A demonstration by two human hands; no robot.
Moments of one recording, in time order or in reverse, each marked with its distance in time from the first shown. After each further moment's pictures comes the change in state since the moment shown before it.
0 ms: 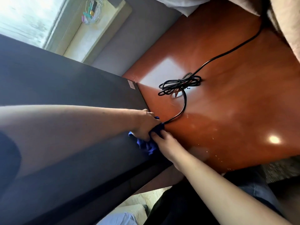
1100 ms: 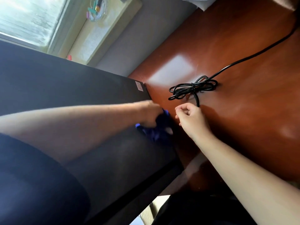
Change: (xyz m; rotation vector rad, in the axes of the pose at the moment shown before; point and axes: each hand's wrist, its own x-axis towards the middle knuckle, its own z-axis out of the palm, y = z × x) left_hand 0.015 -0.082 -0.016 -0.192 0.066 -0.222; right_hand 0.058 -0.060 -0.054 -0.069 0.358 -0.213
